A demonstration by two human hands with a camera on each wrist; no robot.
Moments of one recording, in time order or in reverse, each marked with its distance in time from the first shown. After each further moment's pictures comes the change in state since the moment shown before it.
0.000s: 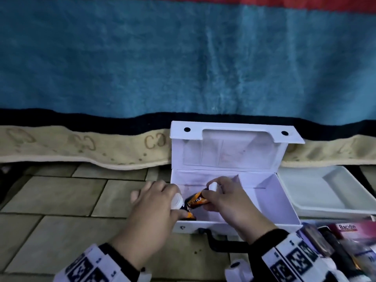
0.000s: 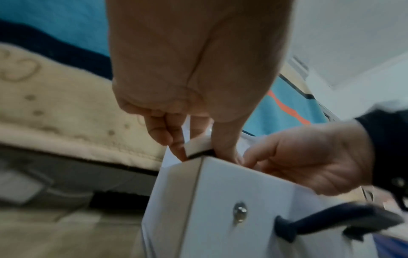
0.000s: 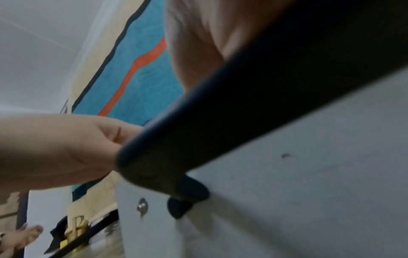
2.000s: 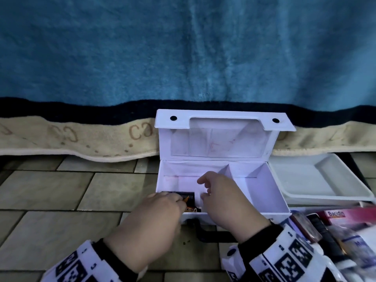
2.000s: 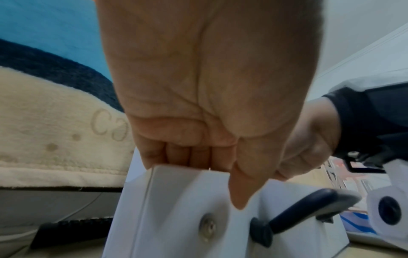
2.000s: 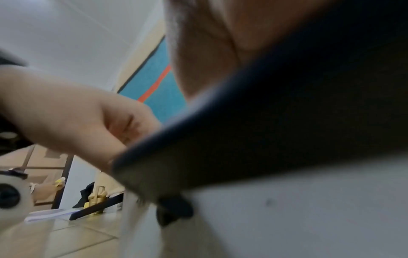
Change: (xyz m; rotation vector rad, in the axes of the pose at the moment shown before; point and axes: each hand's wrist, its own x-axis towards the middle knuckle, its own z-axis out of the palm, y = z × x) left_hand -0.003 0.004 0.018 0.226 -0.232 0.430; right_hand -0.010 -0.002 -0.008 -0.746 -0.054 -0.144
